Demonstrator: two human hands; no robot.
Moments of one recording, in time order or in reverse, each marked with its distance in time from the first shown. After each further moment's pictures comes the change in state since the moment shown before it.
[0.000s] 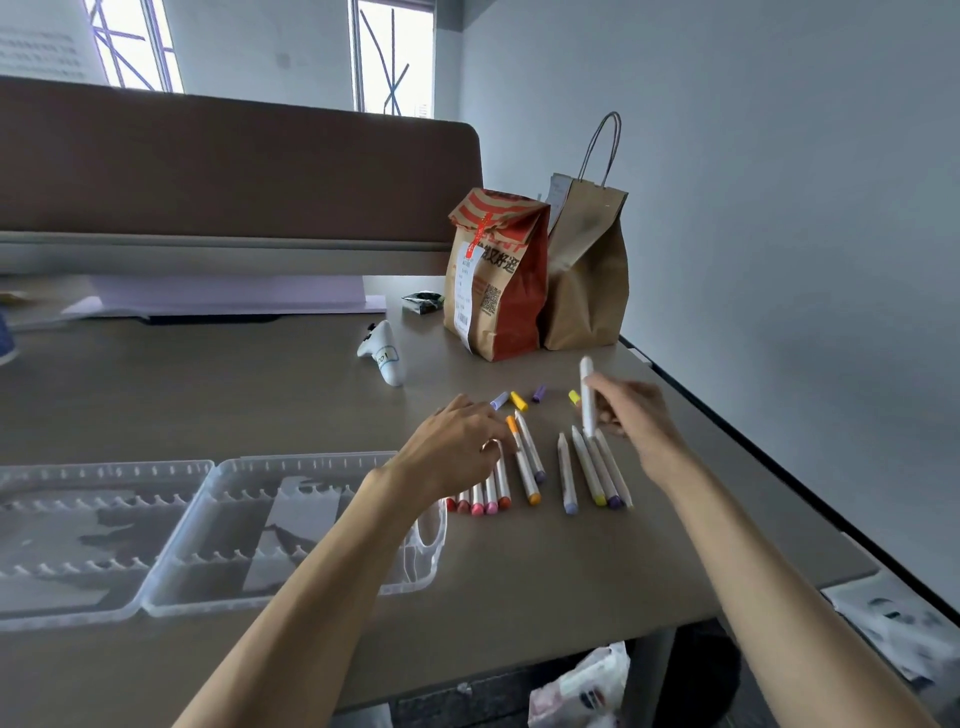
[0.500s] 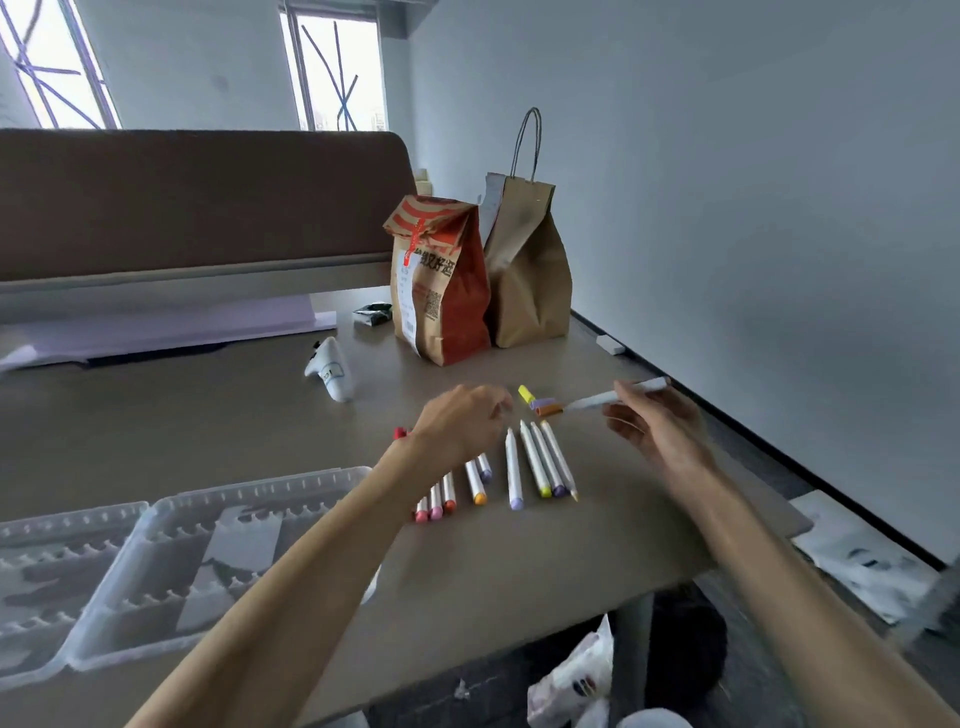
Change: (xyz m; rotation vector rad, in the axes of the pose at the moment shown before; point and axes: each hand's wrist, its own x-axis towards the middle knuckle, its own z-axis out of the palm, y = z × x) left_hand 0.060 0.049 0.013 0.049 -0.037 -0.111; right_hand -0.021 0.037 -0.073 0.589 0.134 0.017
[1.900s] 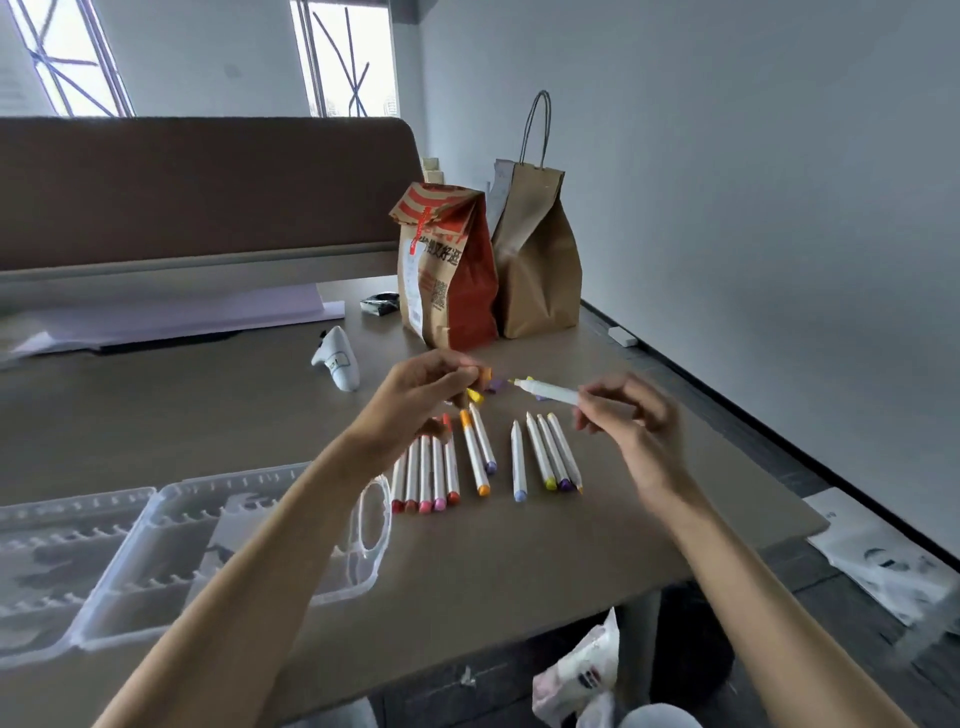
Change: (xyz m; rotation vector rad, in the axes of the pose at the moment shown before) left_hand -0.043 -0.012 -0.039 -1.067 0.045 -0.075; right_hand -0.034 0.009 0.026 -0.205 -0.236 -0.384
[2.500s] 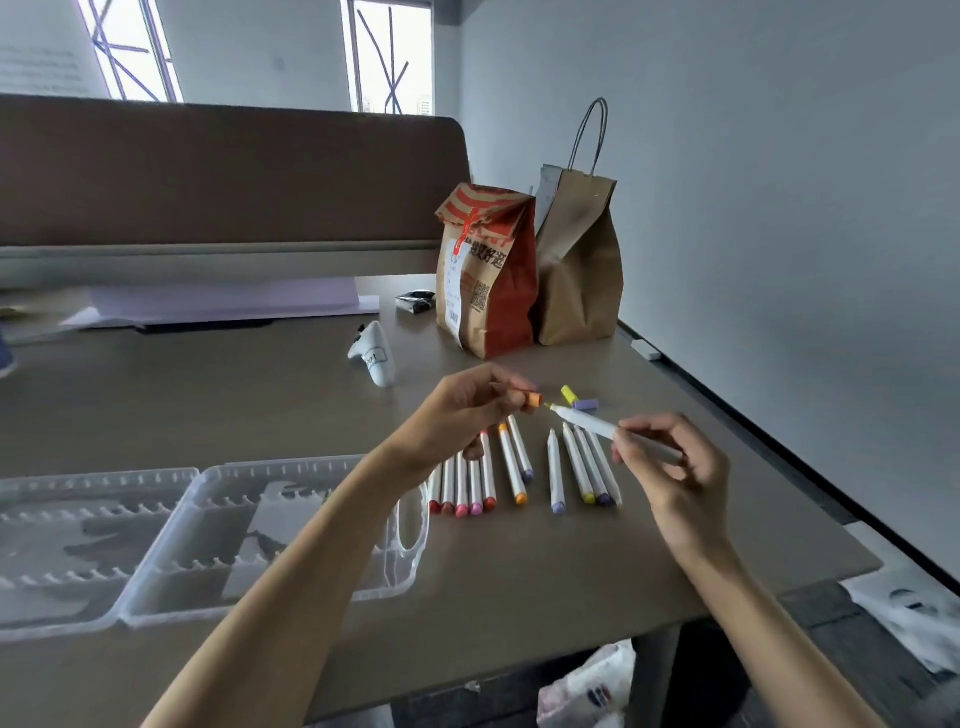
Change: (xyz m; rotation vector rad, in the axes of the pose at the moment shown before) left_hand -0.016 -0.001 -0.002 0.063 -0.063 0.085; right_hand -0.029 0.001 0.016 -0.140 0.060 -0.173
